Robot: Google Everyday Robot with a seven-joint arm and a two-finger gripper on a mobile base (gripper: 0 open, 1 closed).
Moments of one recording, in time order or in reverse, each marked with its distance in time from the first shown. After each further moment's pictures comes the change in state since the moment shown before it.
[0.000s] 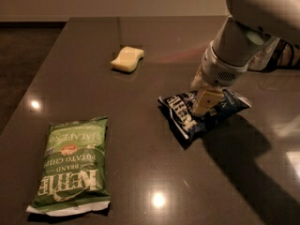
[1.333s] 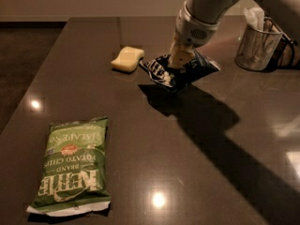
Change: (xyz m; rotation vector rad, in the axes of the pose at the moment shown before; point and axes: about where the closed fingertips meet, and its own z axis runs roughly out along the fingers) arm -0.077 -0.074 -0.028 0.039 -0.082 -0.061
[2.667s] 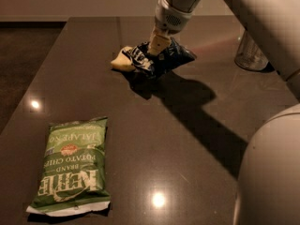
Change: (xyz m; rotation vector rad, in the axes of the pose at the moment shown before) arm -0.055 -0.062 0.026 0.002 -0.090 0.053
